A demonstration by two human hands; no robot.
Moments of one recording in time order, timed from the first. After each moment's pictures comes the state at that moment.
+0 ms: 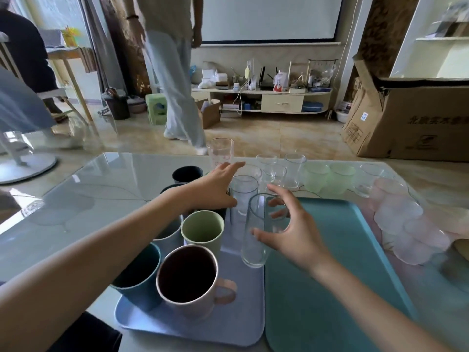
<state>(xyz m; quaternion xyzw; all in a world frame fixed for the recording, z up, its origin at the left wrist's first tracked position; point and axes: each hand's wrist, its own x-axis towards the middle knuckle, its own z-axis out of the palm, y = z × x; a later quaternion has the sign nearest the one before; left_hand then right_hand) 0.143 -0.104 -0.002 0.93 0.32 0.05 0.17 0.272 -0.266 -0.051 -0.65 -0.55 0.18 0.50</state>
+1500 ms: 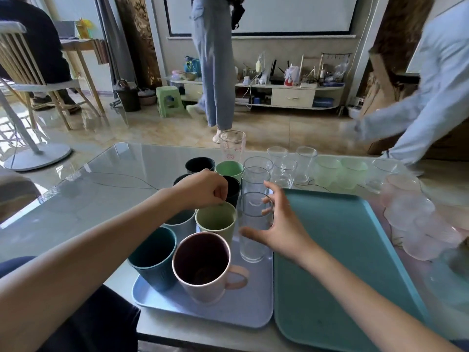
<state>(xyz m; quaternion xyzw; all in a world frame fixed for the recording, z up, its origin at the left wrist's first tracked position) 0.095 -0.095 -0.017 0.94 0.33 0.05 0.11 0.247 -0.251 -0.060 -0.65 -0.58 0.23 0.42</state>
